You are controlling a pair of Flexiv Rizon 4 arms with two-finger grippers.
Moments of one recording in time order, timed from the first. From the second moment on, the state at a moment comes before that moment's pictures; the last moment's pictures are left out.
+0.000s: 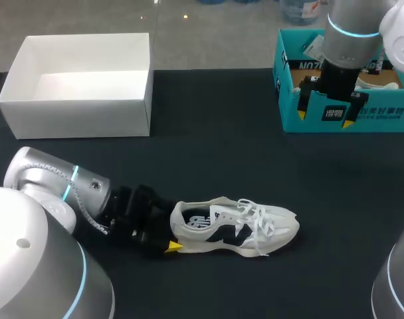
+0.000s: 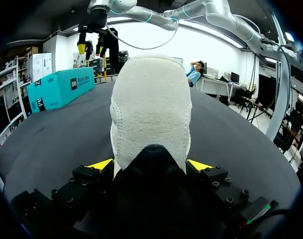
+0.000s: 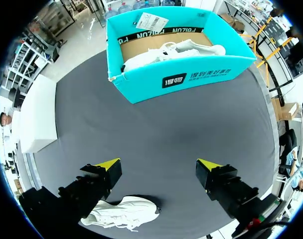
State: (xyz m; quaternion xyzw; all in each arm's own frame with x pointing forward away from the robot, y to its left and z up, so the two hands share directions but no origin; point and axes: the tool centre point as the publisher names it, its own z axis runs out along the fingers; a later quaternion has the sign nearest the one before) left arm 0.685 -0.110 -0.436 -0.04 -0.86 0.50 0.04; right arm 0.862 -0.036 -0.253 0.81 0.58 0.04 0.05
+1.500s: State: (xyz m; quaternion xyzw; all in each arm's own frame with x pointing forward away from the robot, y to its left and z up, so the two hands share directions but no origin) left arm 0.685 -0.110 -0.436 -0.04 -0.86 0.50 0.04; right arm 0.792 0.088 -0.245 0.78 0.62 0.07 0.07
